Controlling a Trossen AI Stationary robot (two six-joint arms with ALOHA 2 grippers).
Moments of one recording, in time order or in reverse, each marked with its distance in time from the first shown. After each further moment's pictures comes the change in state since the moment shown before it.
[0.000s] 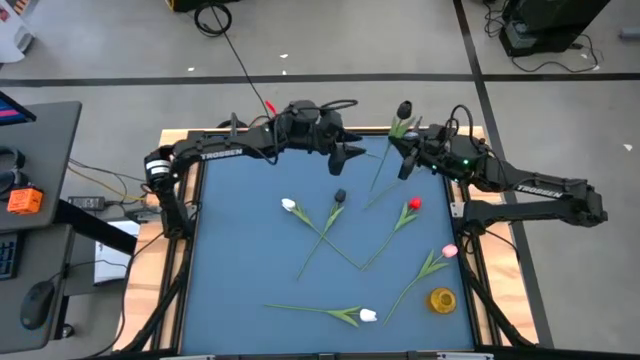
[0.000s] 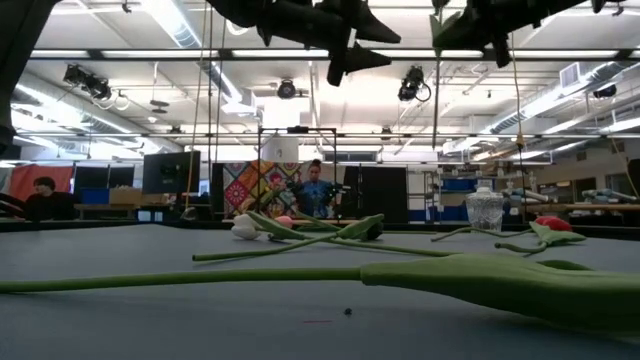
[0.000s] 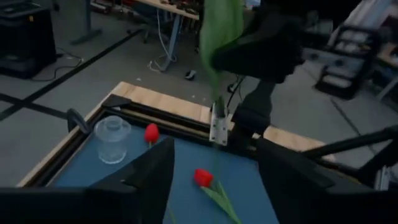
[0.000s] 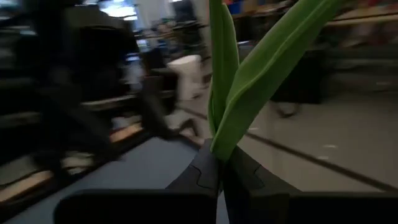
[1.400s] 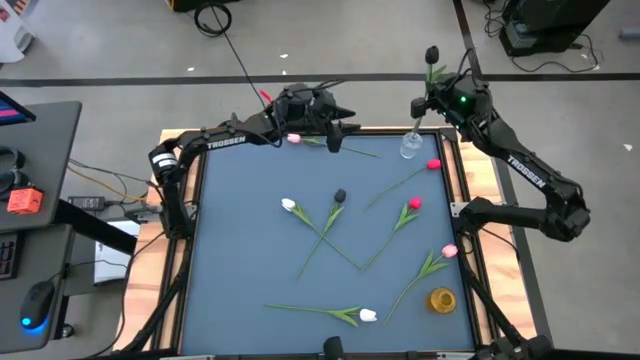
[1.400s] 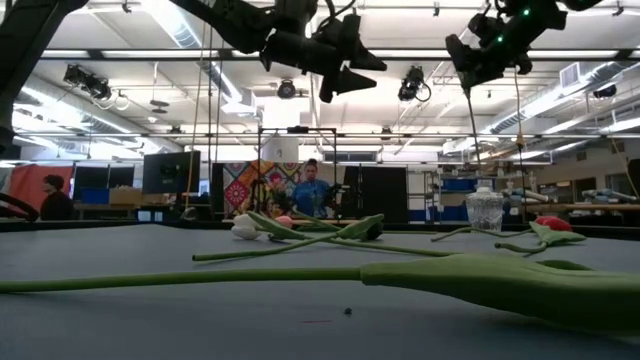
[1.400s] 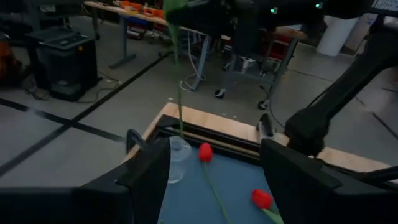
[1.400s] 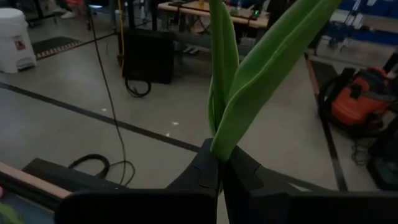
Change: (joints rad) left arm 0.138 0.062 0.000 0.111 0.018 0.089; right arm -0.641 0.238 0.238 -0.149 -0.065 -0.283
